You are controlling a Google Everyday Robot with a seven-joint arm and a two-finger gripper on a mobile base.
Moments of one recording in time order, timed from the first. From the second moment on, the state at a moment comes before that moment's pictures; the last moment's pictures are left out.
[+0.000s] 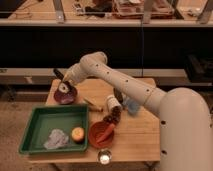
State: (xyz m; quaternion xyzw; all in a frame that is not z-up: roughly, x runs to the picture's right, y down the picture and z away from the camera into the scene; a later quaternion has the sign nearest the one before) arm -0.209 -0.058 0.804 0.09 -0.36 -0.50 0.78
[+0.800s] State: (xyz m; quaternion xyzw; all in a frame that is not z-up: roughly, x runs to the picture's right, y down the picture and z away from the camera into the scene) arm -0.232 -0.057 0.865 0.12 -0.35 -0.53 0.76
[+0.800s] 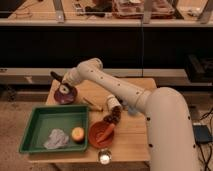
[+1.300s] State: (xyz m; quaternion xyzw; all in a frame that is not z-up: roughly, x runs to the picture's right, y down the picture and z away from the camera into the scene) arm -0.231 -0.057 0.865 0.12 -0.35 -0.53 0.76
